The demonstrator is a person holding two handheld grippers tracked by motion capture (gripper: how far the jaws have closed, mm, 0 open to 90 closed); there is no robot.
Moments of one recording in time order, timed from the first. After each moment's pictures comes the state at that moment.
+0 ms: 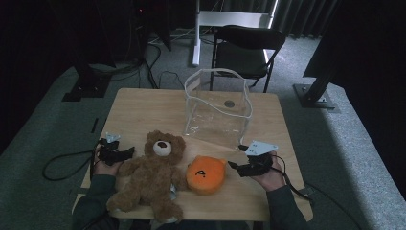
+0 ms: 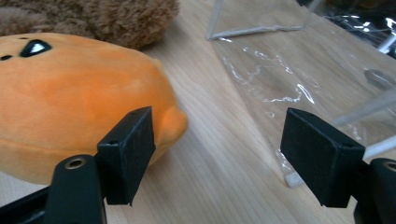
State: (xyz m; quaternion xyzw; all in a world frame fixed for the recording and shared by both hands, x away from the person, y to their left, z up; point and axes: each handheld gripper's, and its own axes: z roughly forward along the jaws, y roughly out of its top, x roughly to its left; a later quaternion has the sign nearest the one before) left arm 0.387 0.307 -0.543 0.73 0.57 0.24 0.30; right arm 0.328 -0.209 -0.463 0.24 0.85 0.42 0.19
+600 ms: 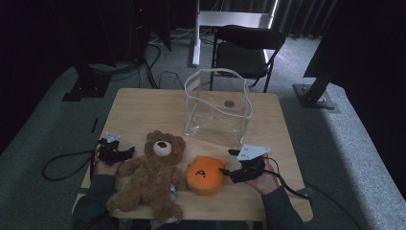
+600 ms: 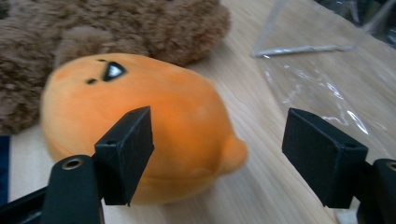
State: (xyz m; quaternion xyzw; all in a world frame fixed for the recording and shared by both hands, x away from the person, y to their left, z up) left arm 0.387 0.307 -0.543 0.73 0.57 0.24 0.30; right arm 0.315 -0.182 -0.456 0.19 0.86 0.44 0.15
